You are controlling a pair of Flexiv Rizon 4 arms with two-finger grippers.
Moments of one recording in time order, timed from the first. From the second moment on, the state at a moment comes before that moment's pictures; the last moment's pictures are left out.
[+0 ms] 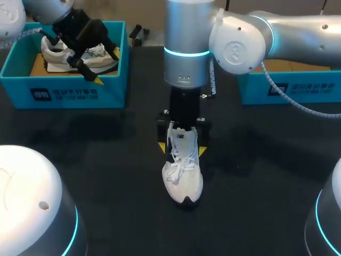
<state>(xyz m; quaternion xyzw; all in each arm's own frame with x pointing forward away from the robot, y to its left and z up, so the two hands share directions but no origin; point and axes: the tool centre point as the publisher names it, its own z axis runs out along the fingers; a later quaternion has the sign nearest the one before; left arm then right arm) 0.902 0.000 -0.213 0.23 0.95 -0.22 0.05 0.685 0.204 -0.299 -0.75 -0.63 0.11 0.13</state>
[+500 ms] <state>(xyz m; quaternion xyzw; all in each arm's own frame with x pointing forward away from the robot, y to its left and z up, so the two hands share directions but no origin) 0.902 0.000 -0.213 0.23 0.95 -0.22 0.05 0.699 0.198 -0.305 -0.74 -0.65 0.11 0.13</state>
